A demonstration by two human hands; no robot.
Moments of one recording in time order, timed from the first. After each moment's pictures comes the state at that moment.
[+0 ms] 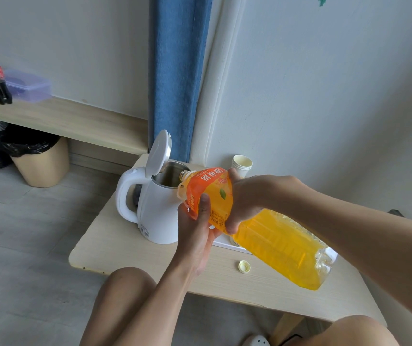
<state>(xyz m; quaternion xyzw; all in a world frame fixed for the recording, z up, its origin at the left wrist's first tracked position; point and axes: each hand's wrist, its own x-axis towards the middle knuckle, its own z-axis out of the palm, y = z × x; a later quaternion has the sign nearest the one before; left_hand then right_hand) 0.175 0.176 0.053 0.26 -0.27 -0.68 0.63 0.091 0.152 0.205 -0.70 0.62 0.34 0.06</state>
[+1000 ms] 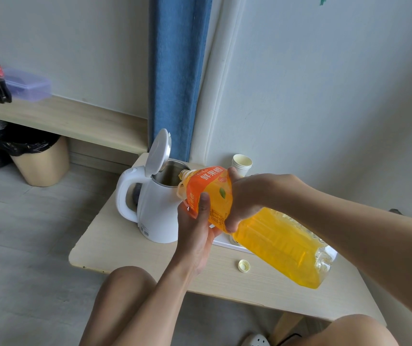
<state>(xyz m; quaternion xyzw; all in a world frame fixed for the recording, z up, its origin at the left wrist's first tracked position) 0.174 0.177 0.057 0.27 -0.26 -0.68 0.63 0.094 0.155 0.210 -0.71 0.61 0.35 0.04</state>
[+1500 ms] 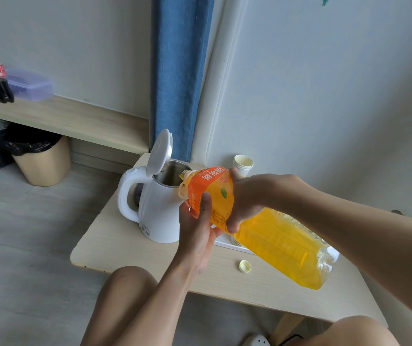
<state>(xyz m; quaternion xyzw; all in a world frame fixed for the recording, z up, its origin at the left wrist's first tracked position) 0.174 0.176 0.054 0.28 -0.26 -0.68 0.63 0.088 0.140 0.196 -0.71 0.61 0.36 0.04</state>
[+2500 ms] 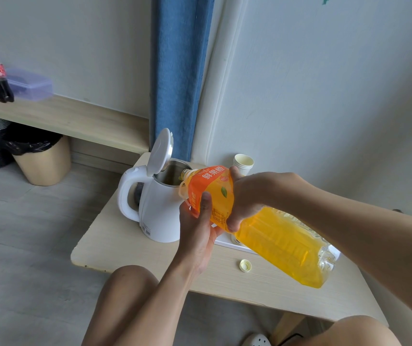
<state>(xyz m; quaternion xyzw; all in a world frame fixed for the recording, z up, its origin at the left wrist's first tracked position) 0.174 0.178 0.058 0.26 -0.25 -0.69 0.63 0.096 0.148 0.207 -0.71 0.60 0.38 0.02</state>
